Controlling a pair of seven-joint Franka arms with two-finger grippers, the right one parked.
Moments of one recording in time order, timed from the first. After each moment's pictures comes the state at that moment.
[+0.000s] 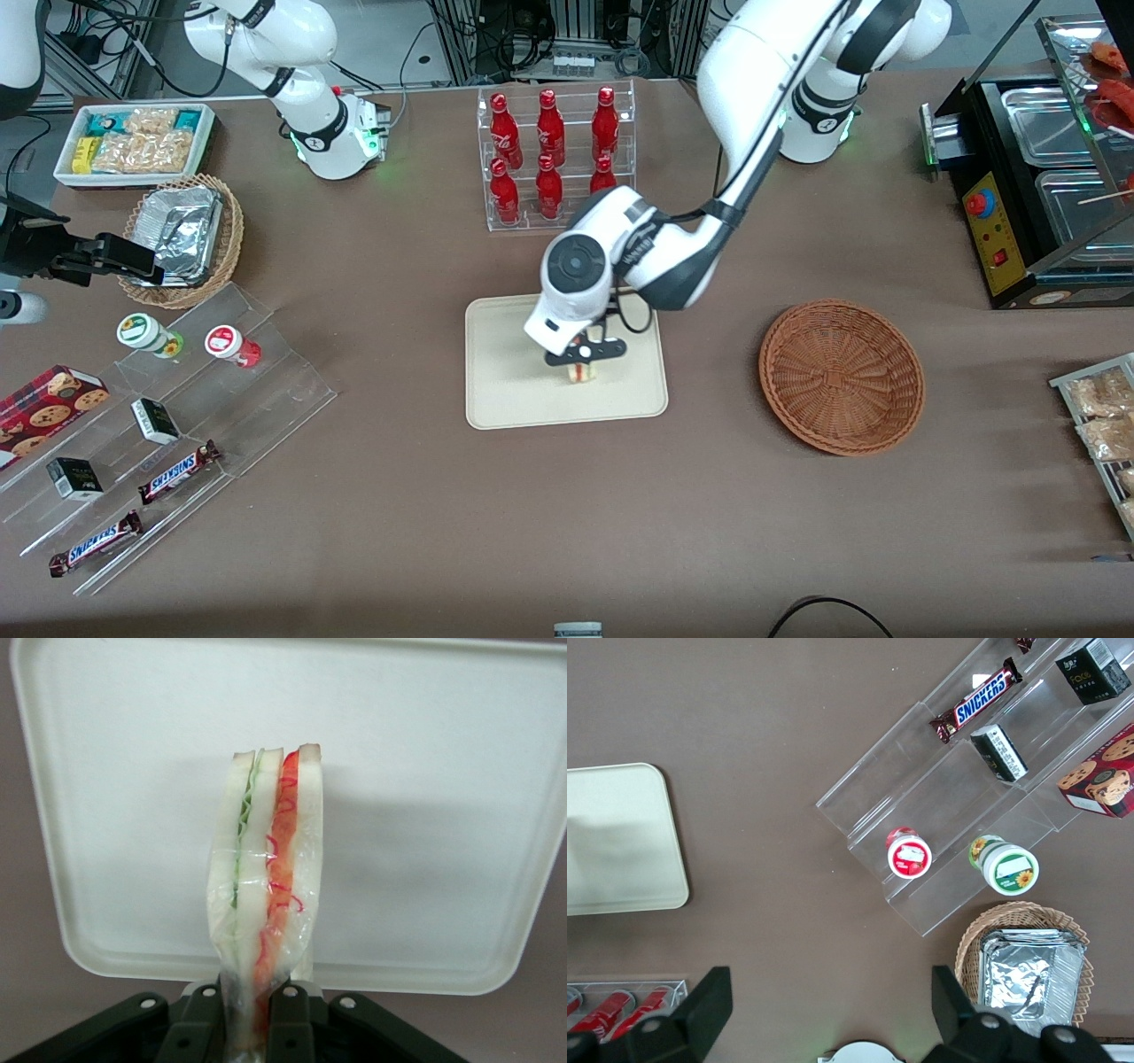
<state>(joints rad) -0.73 0.73 -0.10 -1.33 -0.08 1.96 -0.90</state>
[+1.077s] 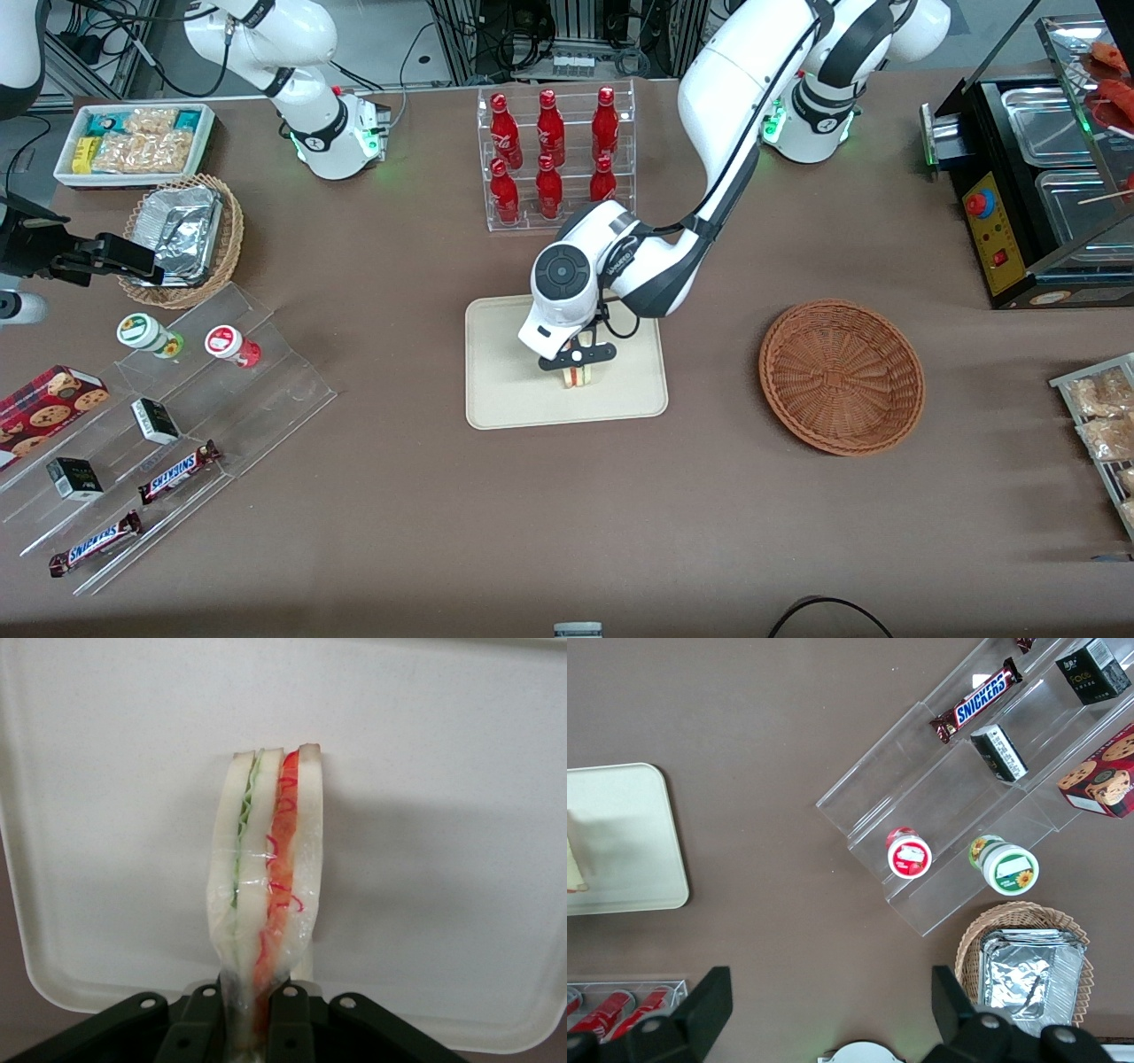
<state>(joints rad) -0.74 0.80 -0.08 -1.33 -0.08 2.00 -0.93</state>
